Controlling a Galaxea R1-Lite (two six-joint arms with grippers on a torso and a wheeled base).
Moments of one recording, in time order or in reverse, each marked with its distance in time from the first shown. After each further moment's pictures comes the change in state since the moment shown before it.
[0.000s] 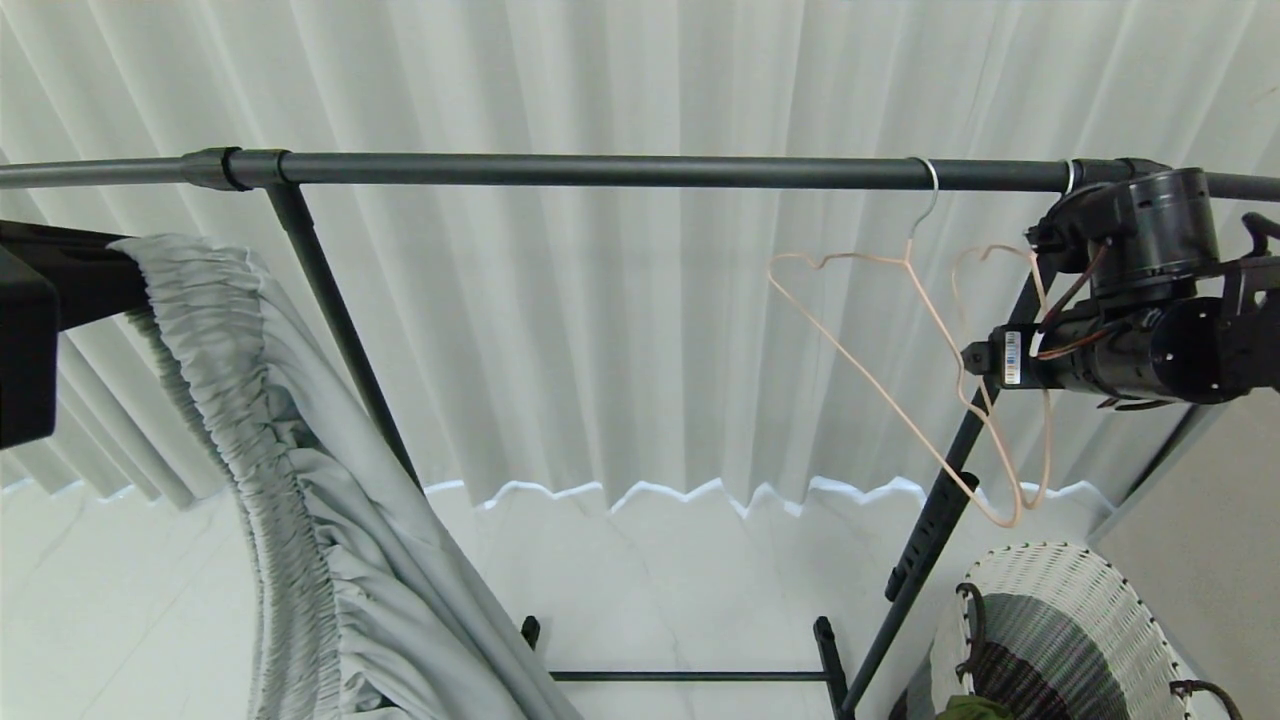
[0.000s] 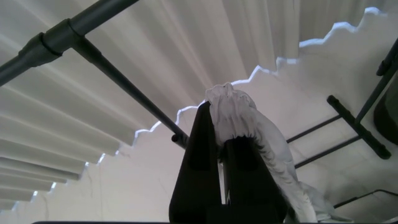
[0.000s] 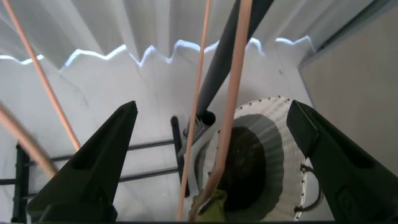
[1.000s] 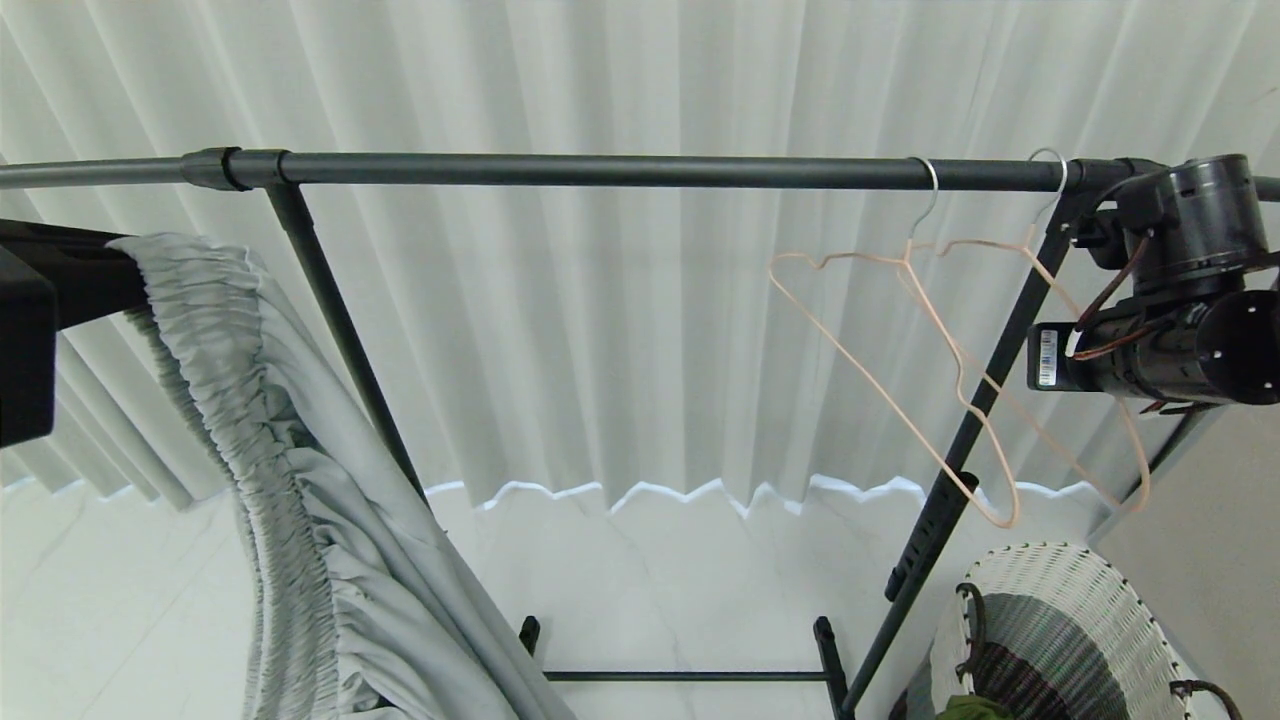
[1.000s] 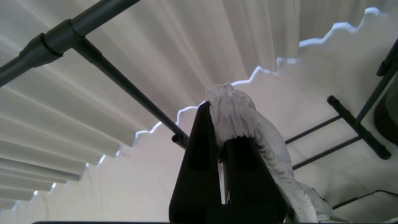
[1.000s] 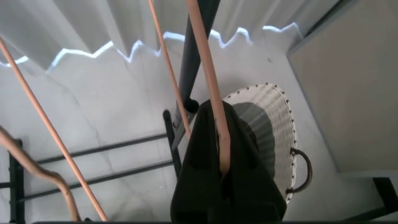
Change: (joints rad) left arm 0.000 0.000 -0.002 0.000 0.000 0.002; right arm -0.006 -0.062 0.003 0.089 -0.044 0.046
